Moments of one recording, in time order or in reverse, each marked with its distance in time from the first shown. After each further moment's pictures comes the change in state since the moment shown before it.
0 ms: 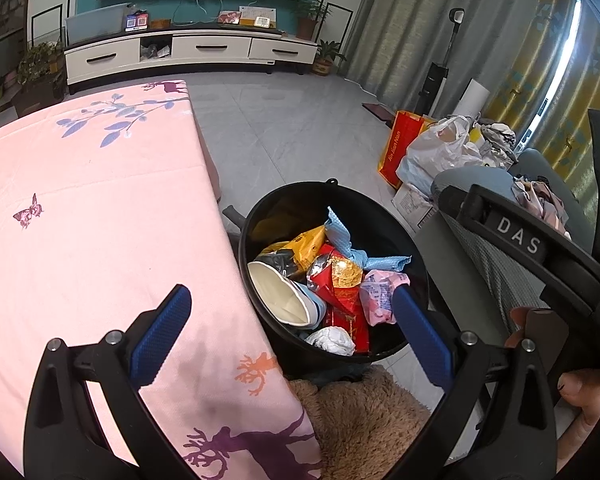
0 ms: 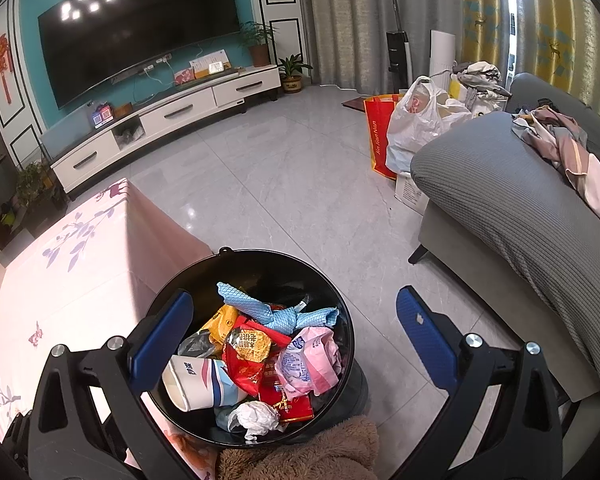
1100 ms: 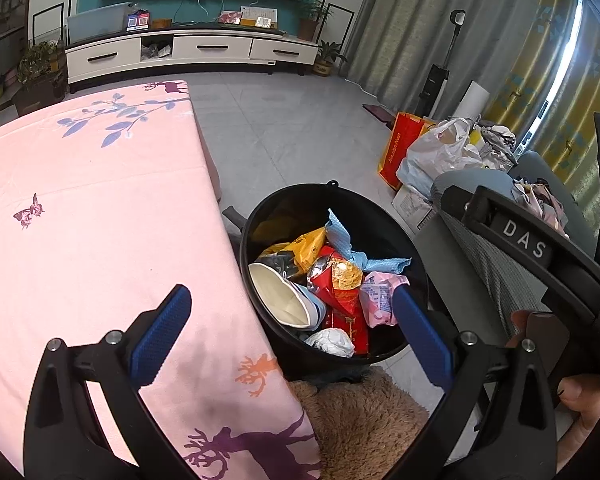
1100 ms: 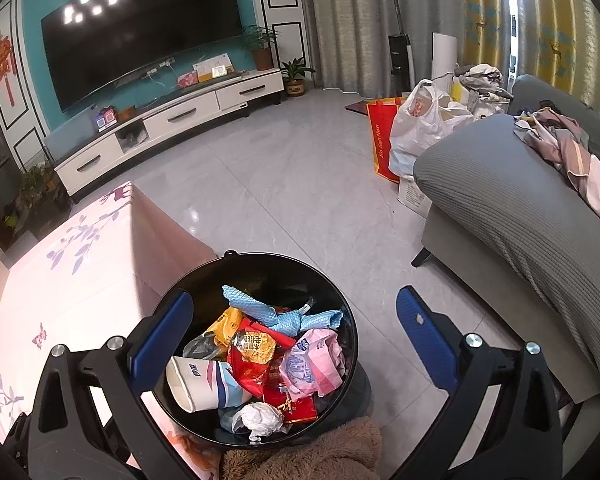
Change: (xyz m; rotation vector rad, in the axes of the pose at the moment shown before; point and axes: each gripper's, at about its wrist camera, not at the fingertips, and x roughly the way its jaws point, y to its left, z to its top) left arm -0.001 0.000 0.002 -0.003 0.000 -0.006; right arm -0.005 0.000 -0.001 0.003 -0.010 0.013
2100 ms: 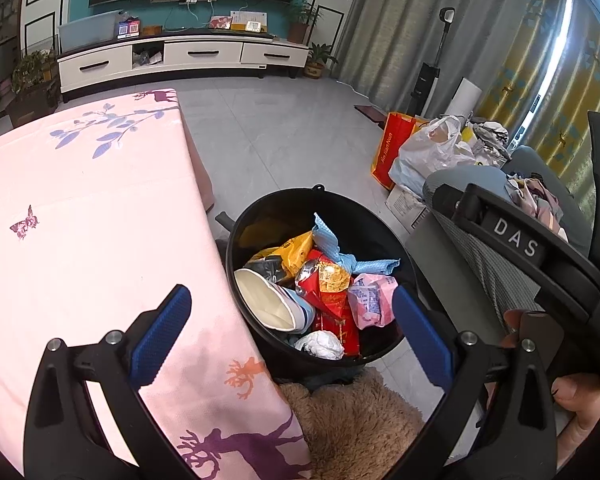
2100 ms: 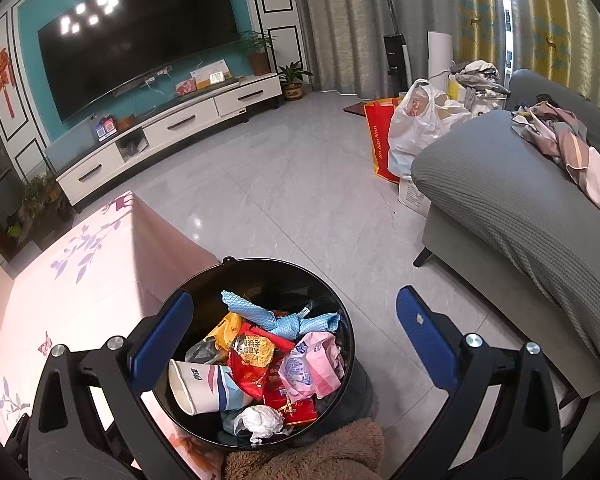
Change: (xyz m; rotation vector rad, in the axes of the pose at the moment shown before) left arm -0.004 -0.009 0.004 0.033 -0.012 -0.012; right arm -0.003 -0.005 0.002 0.031 -0.014 0.011
